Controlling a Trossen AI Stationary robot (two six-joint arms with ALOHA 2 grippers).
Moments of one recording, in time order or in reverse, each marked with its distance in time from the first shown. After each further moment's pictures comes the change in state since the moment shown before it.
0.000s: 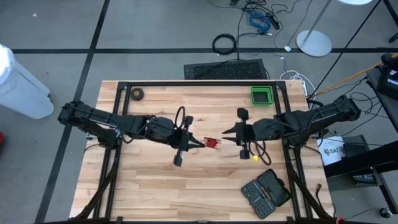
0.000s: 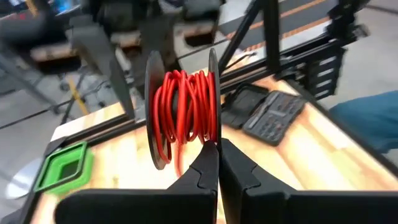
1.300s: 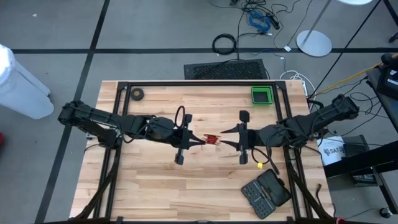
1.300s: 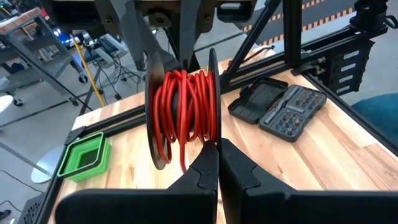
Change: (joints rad) left arm 0.000 0.001 0.000 -0.009 -0.076 0.000; right arm 0.102 0.006 0.000 0.178 0.179 -0.118
